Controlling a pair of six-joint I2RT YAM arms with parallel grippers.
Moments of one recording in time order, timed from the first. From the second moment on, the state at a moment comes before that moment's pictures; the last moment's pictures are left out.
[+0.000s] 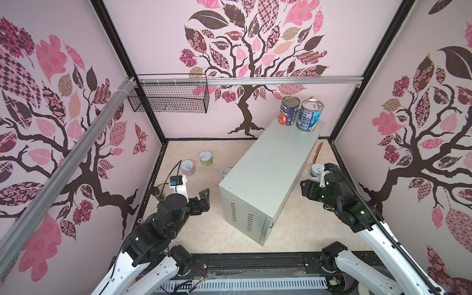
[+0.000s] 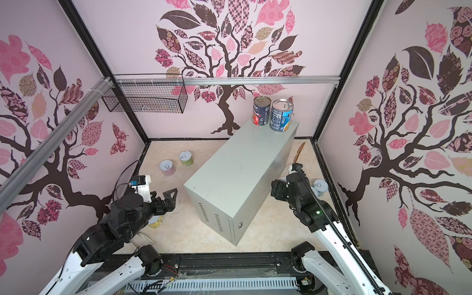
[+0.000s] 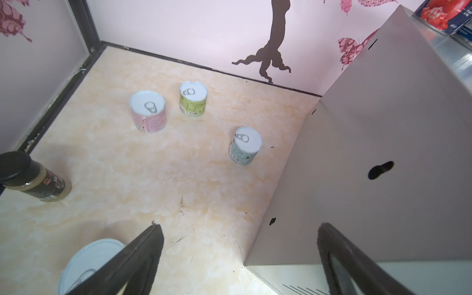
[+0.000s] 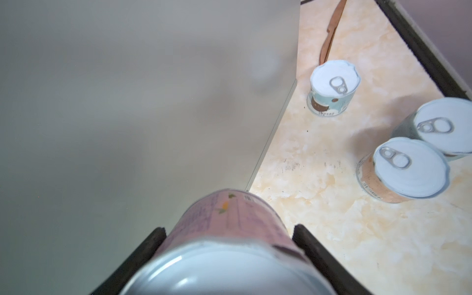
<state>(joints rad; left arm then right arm) -0.69 0.56 0.93 -0.86 -0.43 -0.52 0.40 0.77 0.92 -0.77 0.17 0.53</state>
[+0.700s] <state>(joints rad) -0.69 0.65 1.10 -0.90 -0.44 -0.39 0.40 1.05 1.62 -1.06 0.13 0.33</state>
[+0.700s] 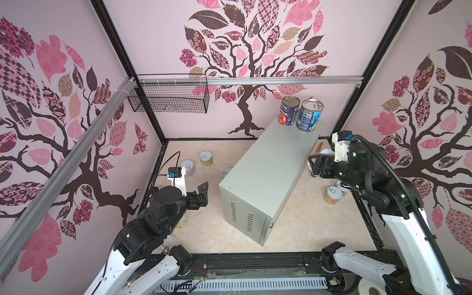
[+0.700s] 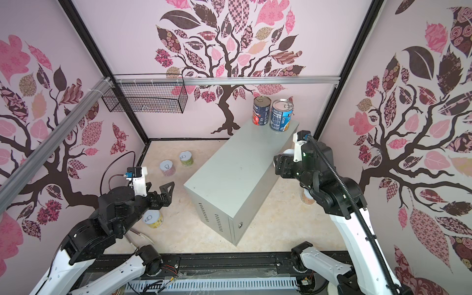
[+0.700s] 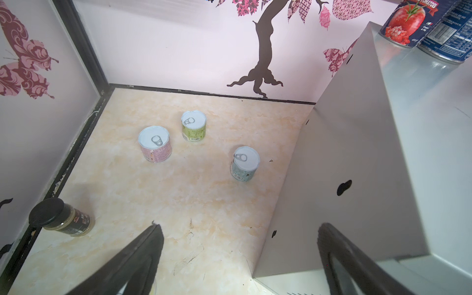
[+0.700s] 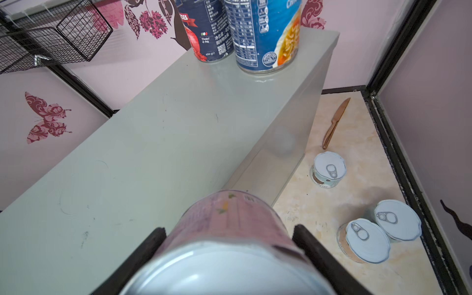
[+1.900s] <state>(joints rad) -0.61 0.71 1.06 -0.82 -0.36 -0.30 0.40 1.68 2.28 -1.22 0.29 0.22</state>
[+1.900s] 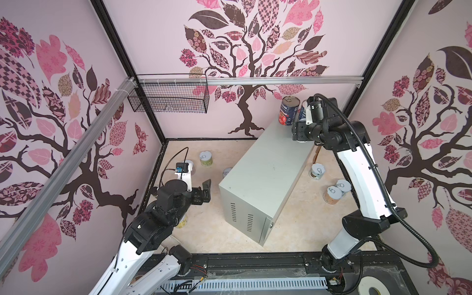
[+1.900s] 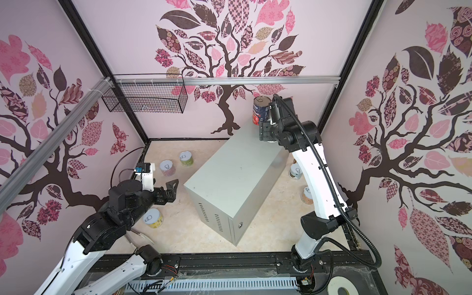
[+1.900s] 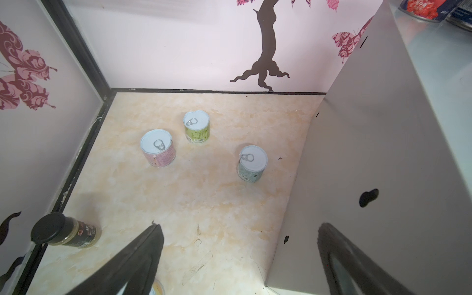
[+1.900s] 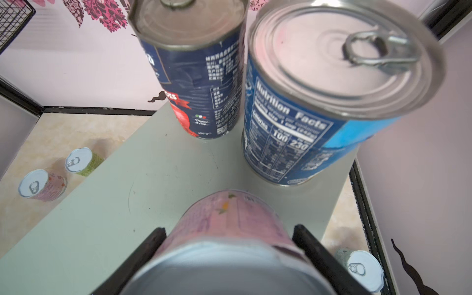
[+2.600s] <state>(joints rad) -0.61 0.73 1.05 -0.79 -0.33 -0.31 0.36 1.69 2.17 -1.14 0.30 0.22</state>
